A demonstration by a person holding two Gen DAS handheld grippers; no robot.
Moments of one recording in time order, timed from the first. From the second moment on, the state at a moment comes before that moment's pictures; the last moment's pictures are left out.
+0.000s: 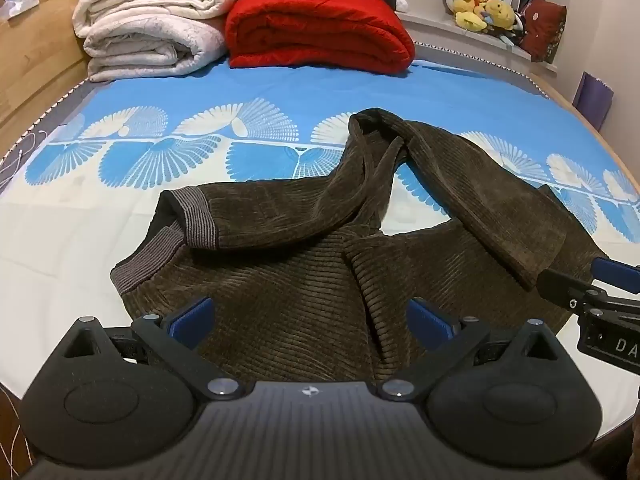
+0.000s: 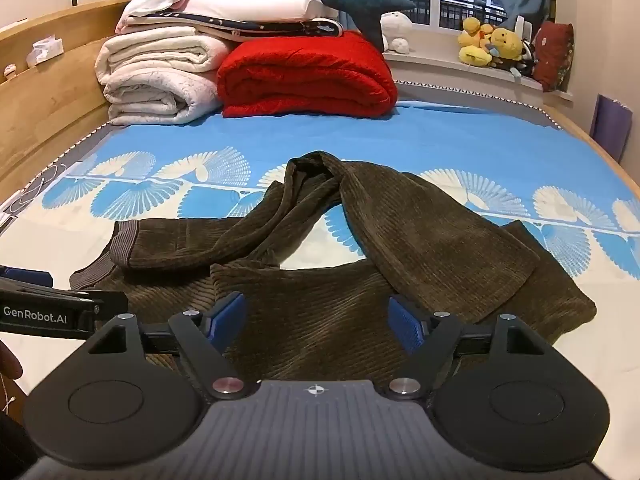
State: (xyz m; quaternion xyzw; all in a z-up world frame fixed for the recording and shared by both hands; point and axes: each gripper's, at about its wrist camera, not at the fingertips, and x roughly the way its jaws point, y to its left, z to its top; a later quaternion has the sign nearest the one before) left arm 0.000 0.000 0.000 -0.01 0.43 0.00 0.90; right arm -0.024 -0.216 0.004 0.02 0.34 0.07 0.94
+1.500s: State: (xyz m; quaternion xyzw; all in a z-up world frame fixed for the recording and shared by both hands) left arm -0.002 -0.001 0.002 0.01 0.42 0.00 0.91; right arm -0.027 -0.207 0.008 0.00 0.33 0.08 0.94
